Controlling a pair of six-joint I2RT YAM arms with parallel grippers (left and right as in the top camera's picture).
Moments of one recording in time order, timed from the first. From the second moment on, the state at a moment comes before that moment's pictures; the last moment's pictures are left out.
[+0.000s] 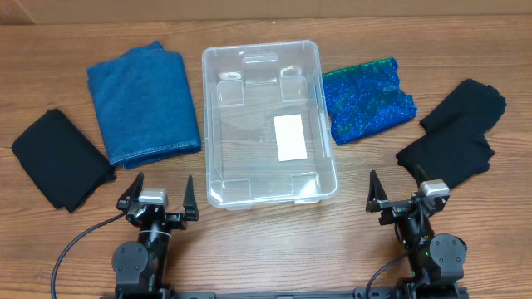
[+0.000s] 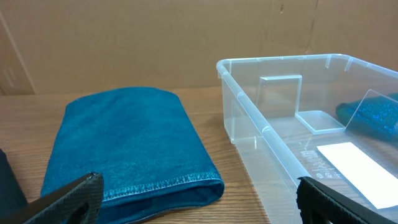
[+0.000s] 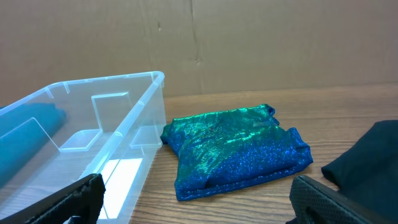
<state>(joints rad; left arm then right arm) 0.00 0.02 0.01 -0.07 0.07 0.00 0.05 0.01 0.03 -0.09 -0.11 0.12</state>
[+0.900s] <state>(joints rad) 0.00 0.02 0.01 -0.07 0.07 0.00 0.05 0.01 0.03 -0.09 -0.11 0.12</state>
